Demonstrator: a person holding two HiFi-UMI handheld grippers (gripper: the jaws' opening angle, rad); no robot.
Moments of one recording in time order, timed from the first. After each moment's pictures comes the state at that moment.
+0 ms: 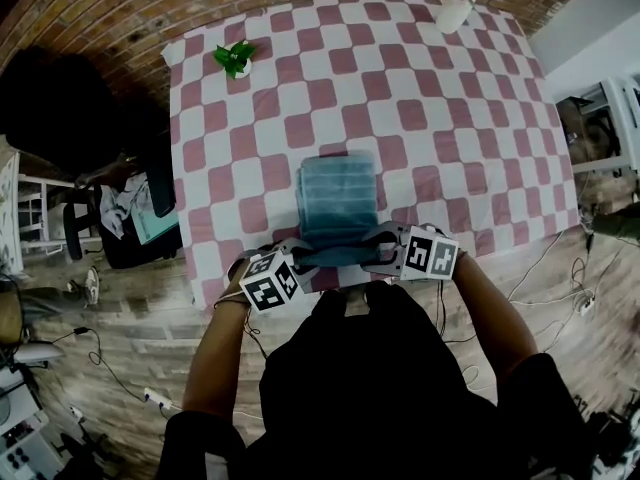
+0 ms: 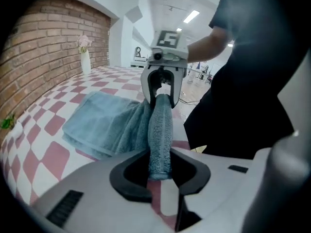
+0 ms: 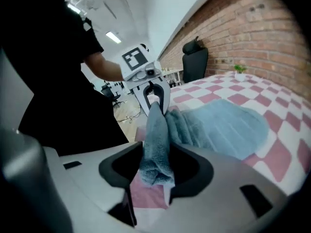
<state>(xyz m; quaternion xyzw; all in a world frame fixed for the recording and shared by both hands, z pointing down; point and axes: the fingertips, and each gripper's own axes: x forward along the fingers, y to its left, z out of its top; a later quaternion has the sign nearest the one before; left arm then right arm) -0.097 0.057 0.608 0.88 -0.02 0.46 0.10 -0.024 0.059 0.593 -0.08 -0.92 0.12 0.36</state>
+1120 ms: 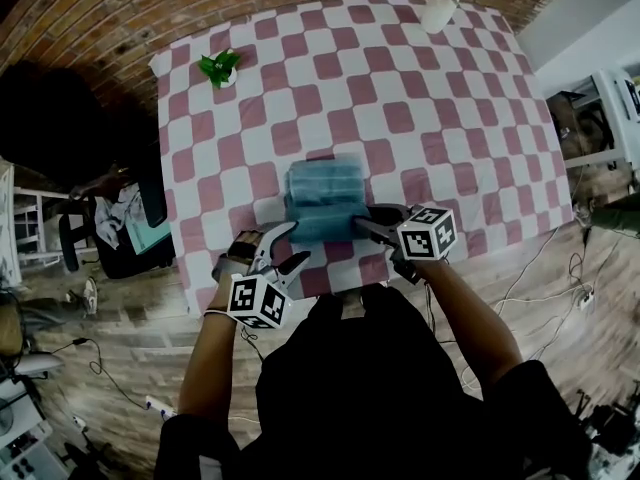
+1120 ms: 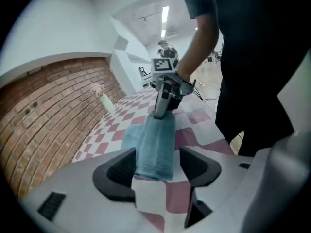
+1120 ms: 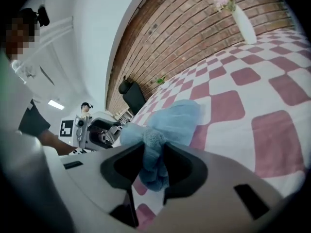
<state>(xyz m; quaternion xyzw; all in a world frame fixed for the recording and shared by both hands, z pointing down) -0.097 -0.002 0.556 0.88 -0.16 0.43 -0.14 0.005 -0.050 0.590 0.24 -0.86 0.41 0.16</state>
